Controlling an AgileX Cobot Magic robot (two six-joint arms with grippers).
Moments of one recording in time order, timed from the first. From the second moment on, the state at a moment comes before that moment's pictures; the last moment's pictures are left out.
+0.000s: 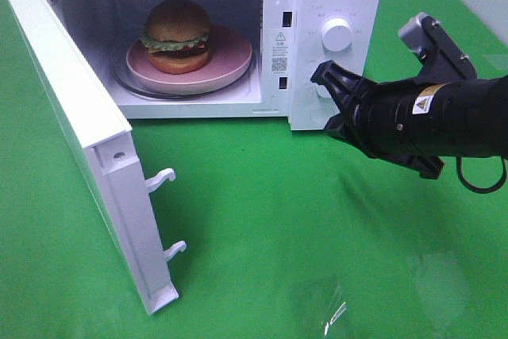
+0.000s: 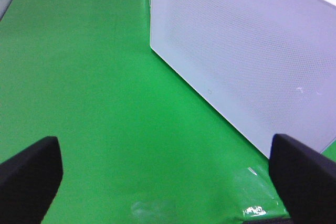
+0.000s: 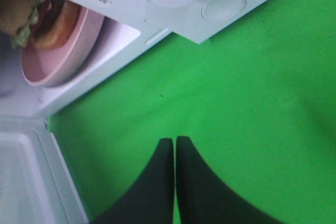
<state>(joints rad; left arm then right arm) -0.05 0.00 -0.52 -0.09 1.08 0.02 0.53 1.52 -0.62 0.21 -0.22 0.78</state>
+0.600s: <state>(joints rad) -0.05 0.00 -0.52 -0.09 1.08 0.02 0.53 1.43 -0.75 0.20 0.41 -0.13</state>
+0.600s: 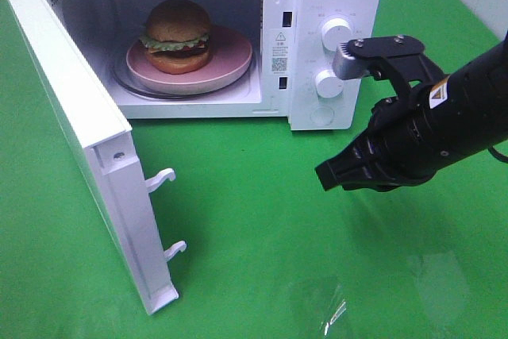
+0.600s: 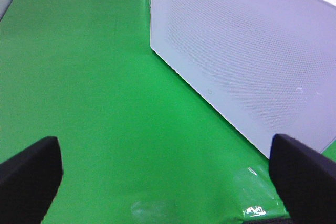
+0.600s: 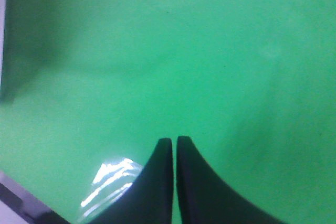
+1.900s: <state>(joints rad) -0.05 0.00 -0.52 -0.09 1.08 0.02 0.67 1.58 -0.98 -0.29 0.27 -0.96</state>
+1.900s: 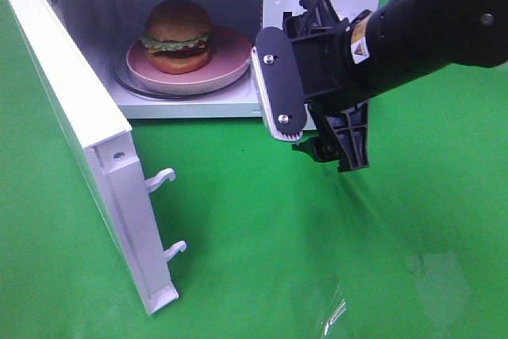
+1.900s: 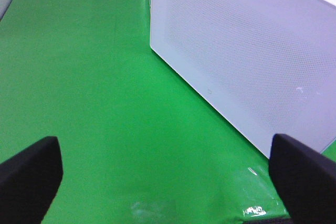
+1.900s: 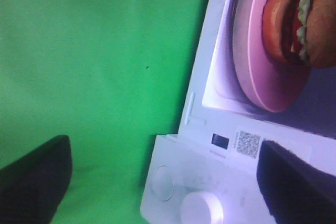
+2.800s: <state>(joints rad) -0.05 0.00 -0.52 -0.09 1.08 0.02 0.68 2.00 -1.42 -0.29 0.27 -0.95</state>
